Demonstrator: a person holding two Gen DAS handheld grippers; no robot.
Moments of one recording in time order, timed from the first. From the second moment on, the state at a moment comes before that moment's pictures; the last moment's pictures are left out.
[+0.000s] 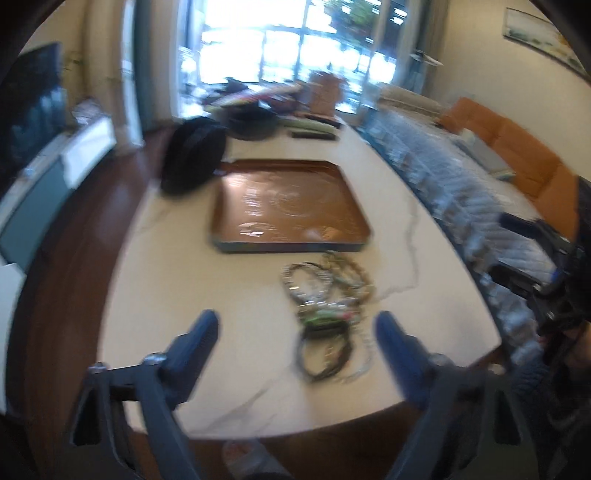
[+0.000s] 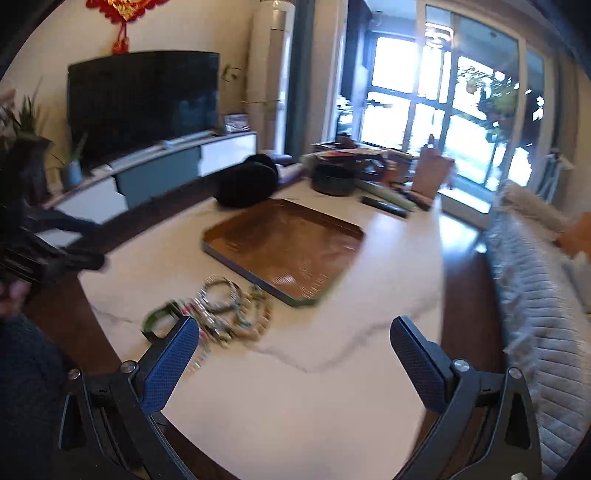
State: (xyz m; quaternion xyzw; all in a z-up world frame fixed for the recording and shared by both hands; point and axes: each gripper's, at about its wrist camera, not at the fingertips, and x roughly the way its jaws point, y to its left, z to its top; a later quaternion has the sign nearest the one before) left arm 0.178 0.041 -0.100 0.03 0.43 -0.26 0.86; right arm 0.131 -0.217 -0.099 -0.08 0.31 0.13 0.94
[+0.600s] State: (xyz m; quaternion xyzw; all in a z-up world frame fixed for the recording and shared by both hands) left arm 0.261 0.014 -0.173 0.09 0.47 -0.34 0.81; right arm 0.223 -0.197 -0.171 -0.07 0.40 0.25 0.88
